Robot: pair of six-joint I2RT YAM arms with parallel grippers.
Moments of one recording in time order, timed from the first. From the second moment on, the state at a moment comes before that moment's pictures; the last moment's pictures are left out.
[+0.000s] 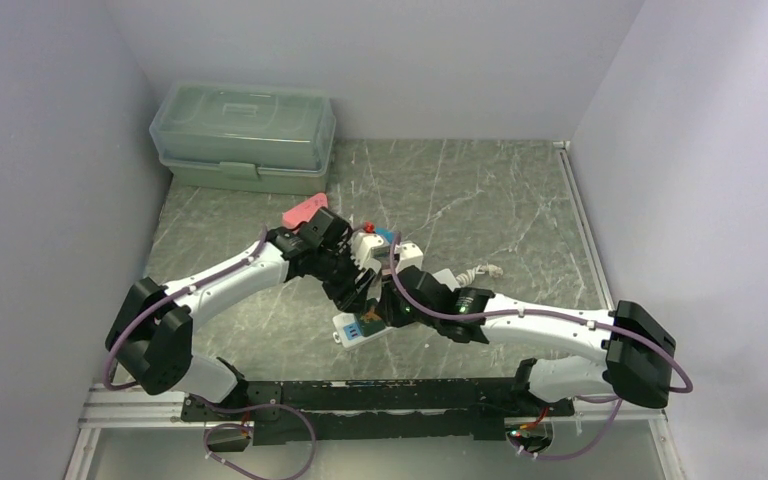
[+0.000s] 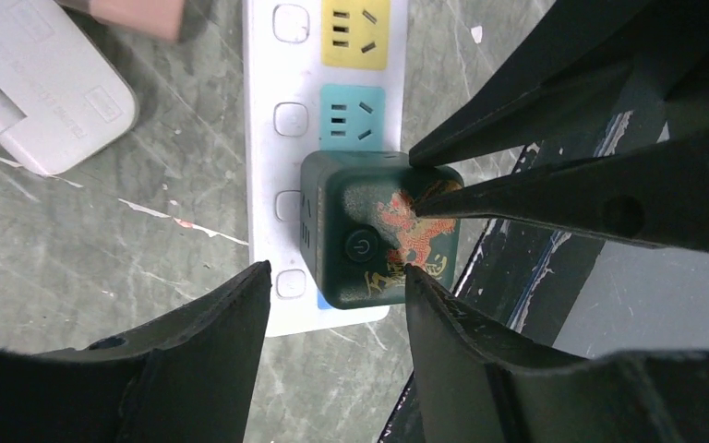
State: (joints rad) left arm -0.69 1.45 1.02 -0.61 0.52 0.15; right arm 1.11 1.25 0.73 -0.19 0.22 0.70
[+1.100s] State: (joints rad) left arm -0.78 1.45 0.97 -0.56 0.48 0.23; right arm 1.08 1.27 0.69 -0.11 0.22 0.71
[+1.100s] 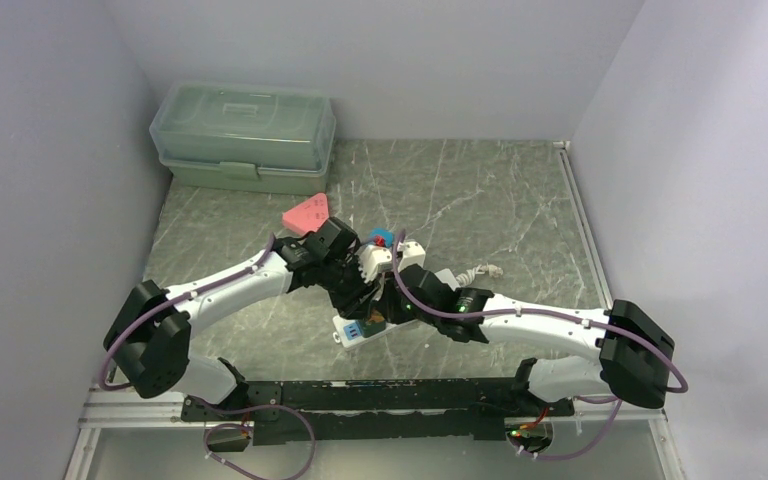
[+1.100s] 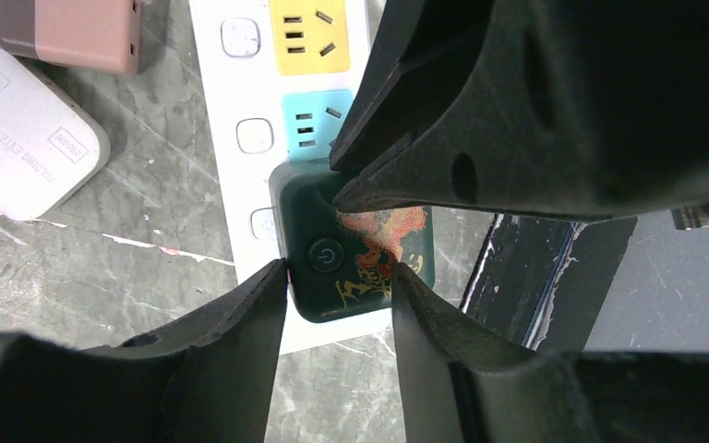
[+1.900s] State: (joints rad) left arm -0.35 1.46 1.29 -0.81 0.37 0.34; right arm 1.28 1.11 0.71 -0.35 0.29 0.60
